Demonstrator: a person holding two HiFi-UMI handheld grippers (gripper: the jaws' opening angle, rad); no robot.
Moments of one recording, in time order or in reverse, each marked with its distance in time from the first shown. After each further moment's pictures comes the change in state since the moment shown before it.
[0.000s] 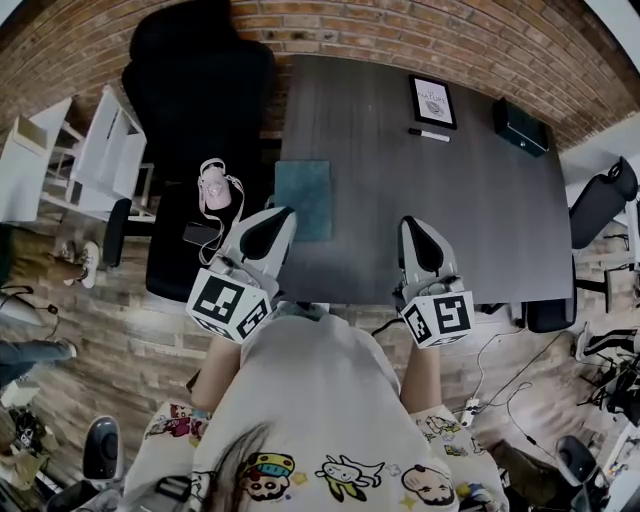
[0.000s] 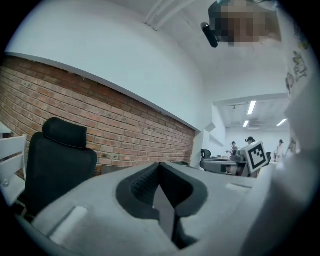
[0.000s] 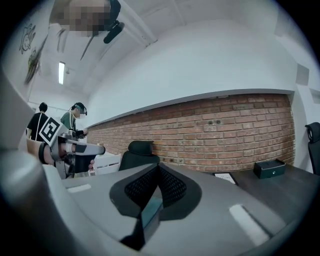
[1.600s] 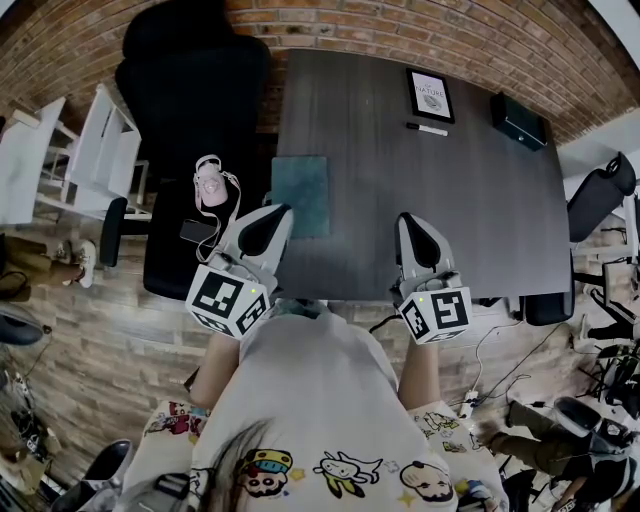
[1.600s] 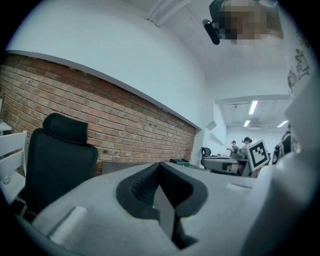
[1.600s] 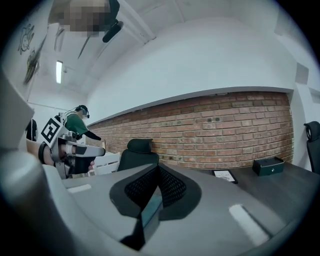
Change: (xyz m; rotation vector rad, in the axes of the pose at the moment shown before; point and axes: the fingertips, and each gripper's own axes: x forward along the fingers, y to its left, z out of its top) left arm 0.002 0.010 -0.012 -0.016 0.037 0.002; right arm 0.005 0.002 -0.010 0.014 0.021 -0.015
